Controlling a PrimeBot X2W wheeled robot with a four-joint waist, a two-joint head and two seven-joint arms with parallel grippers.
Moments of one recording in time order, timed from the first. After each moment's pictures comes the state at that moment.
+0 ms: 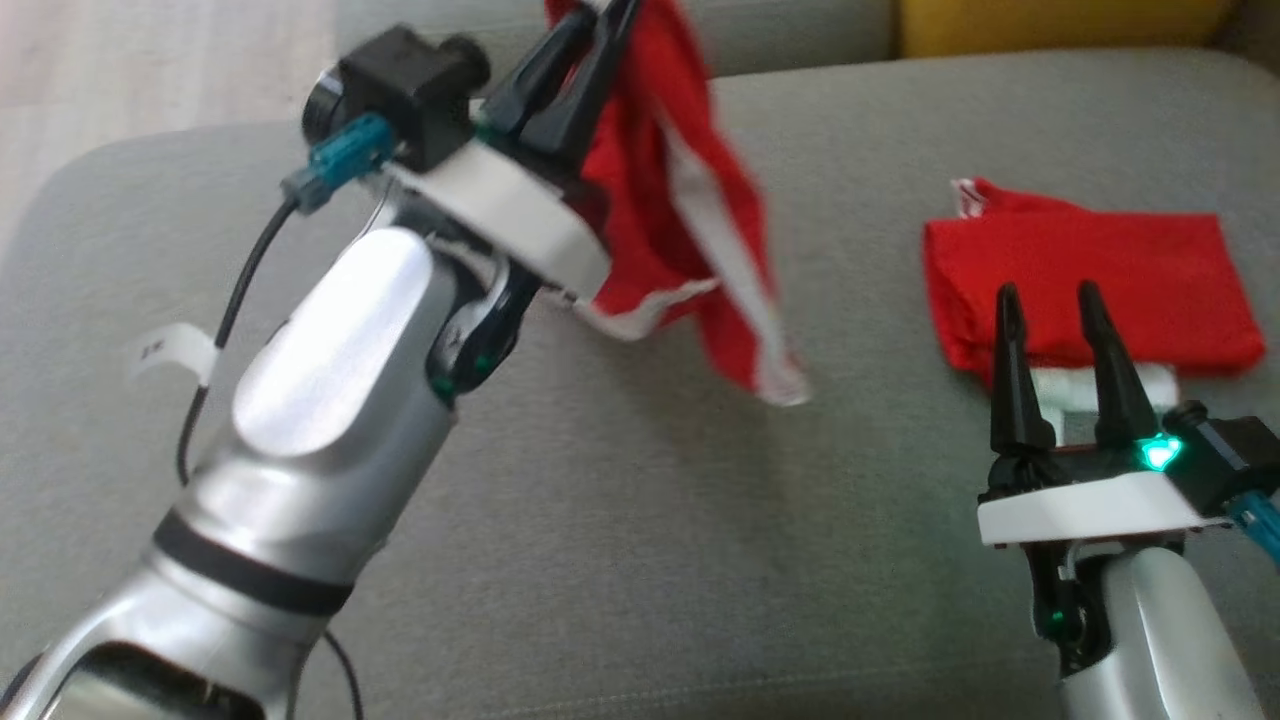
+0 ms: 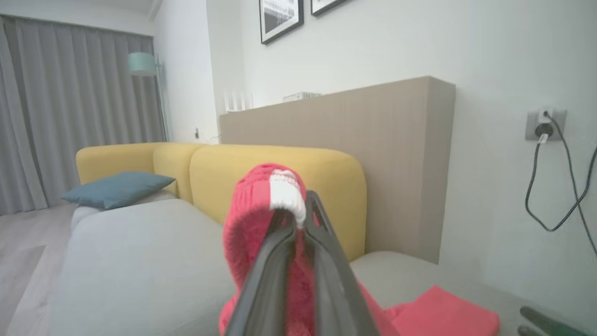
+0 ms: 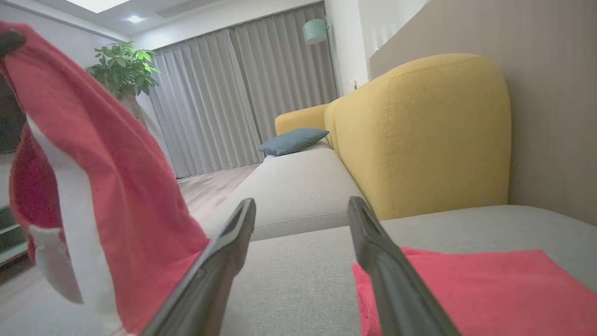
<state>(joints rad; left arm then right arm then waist) -0.83 0.15 -0.67 0.34 -0.53 -0.03 -0.19 -0.14 -0.05 0.03 0.14 0.25 0.13 -0.23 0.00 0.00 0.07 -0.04</state>
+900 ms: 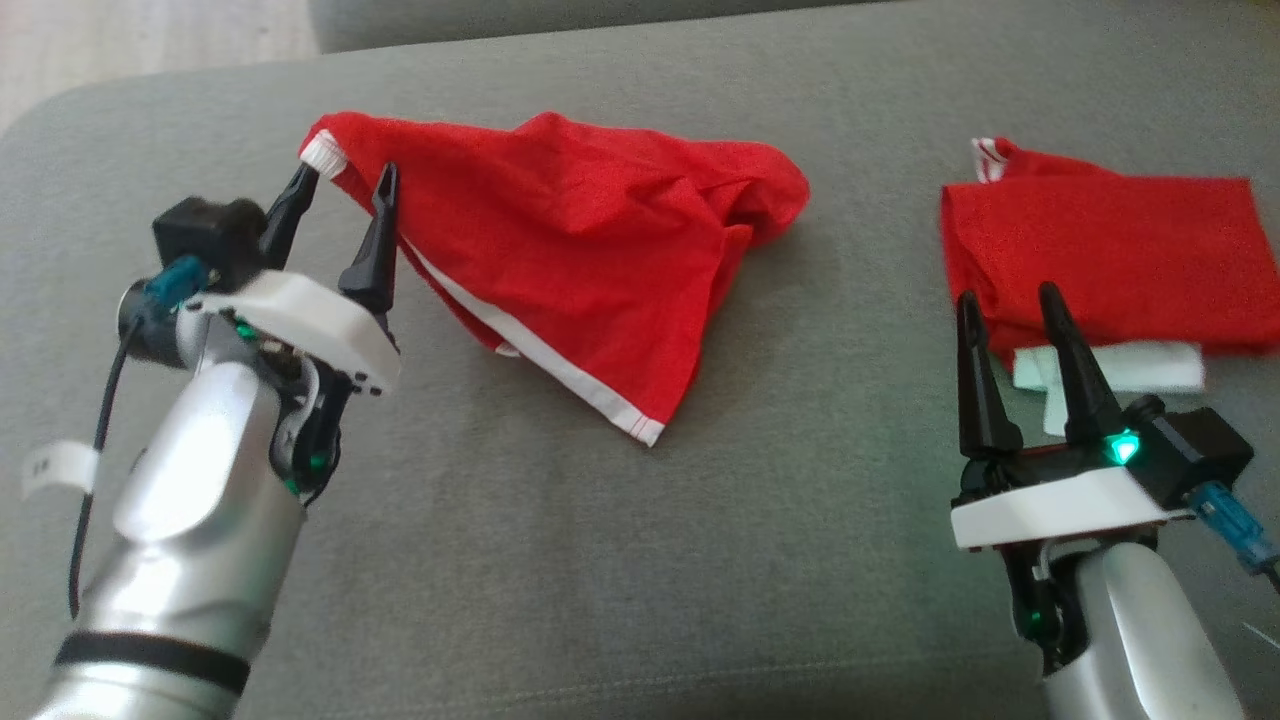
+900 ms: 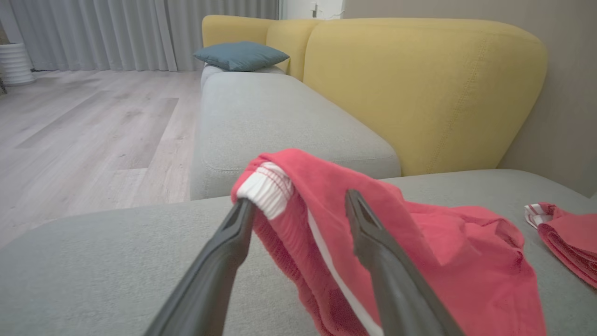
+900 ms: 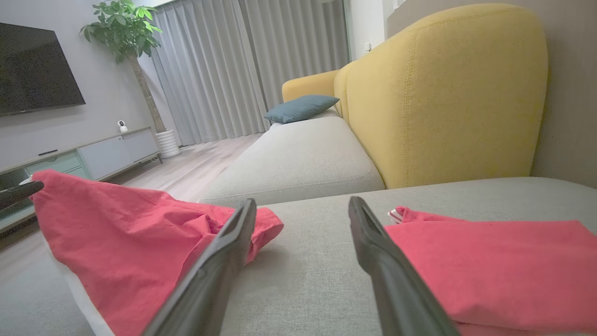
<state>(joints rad) -0.65 0.24 -0.45 0.67 -0.48 -0.05 -0.25 -0.16 -0.05 0.08 0.18 0.22 0.13 -0.23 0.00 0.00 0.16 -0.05</state>
